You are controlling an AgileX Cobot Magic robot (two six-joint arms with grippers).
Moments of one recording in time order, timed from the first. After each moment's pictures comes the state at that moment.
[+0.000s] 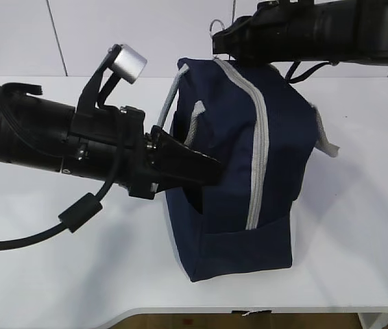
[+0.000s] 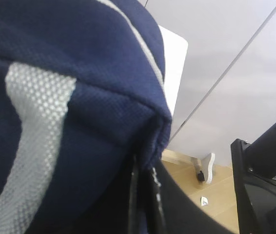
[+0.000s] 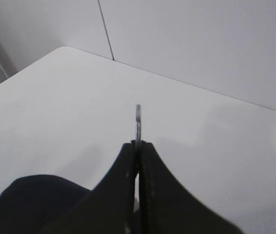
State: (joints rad) left arm -0.52 1.65 -0.90 -1.66 0.84 1.71; right arm 0.27 1.81 -1.33 1.81 0.32 -1.81
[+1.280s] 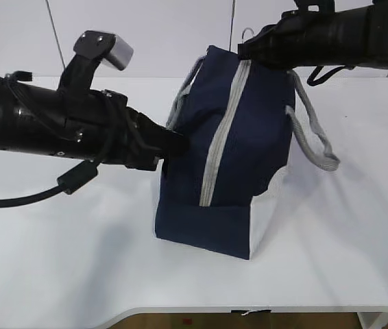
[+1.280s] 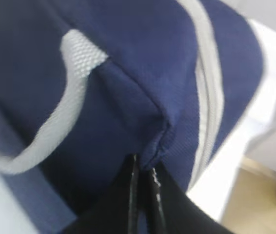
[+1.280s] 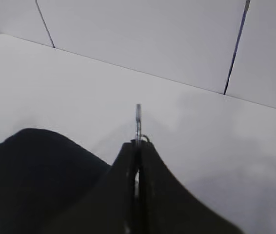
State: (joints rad) left arm -0.52 1.59 -0.90 -1.64 0.49 1.64; right arm 0.21 1.85 -1.33 1.81 0.22 -1.84
